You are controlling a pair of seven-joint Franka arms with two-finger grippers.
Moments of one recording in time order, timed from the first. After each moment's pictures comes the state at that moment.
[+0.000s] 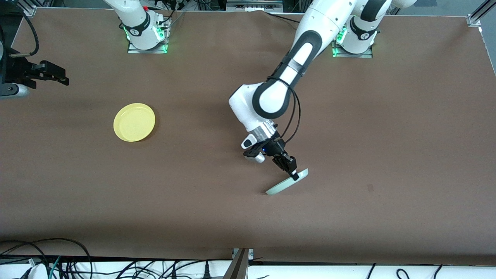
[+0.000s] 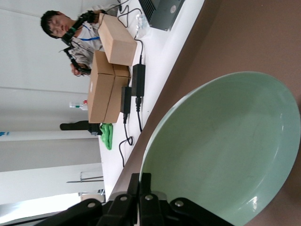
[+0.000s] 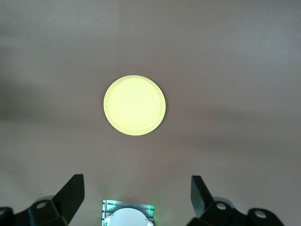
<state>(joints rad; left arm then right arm) -0.79 0.89 0.07 -1.27 1.19 1.91 -0.59 0.01 -0.01 -0.06 -1.66 -0.01 1.48 -0.16</state>
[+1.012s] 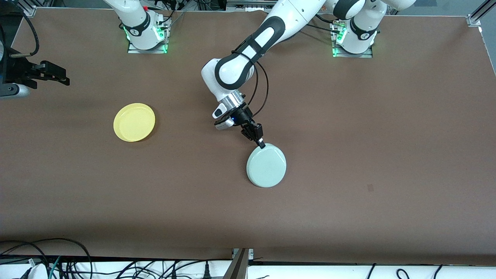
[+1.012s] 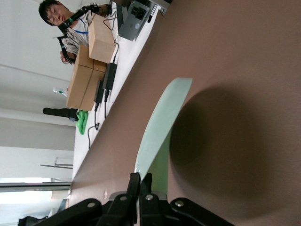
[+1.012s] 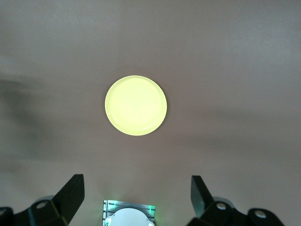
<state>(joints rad) -0.95 0.97 -0.05 -1.22 1.11 1.76 -0.88 0.01 -0.01 -0.06 -1.66 0.00 1.48 -0.16</state>
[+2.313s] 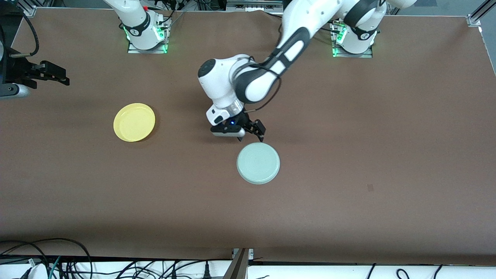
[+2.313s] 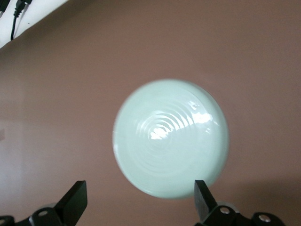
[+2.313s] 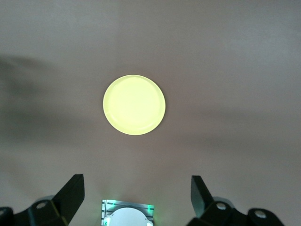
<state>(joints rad) -0.73 0.88 -0.17 -1.07 0.62 1.82 -0.83 0.01 -0.01 -0.06 -1.66 -0.03 1.48 -0.16</state>
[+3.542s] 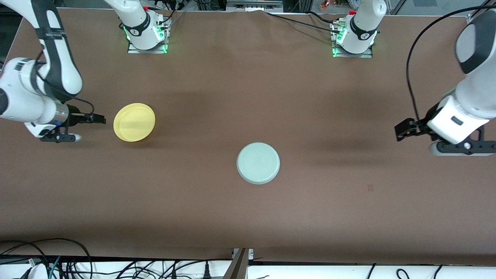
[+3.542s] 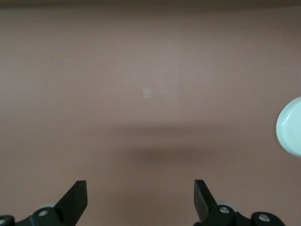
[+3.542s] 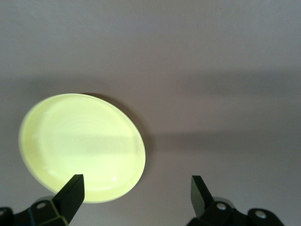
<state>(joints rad) 0.01 0.26 -0.11 -1.39 0.08 1.62 -0.11 -0.04 0.24 -0.13 -2.16 0.05 2.18 -0.17</state>
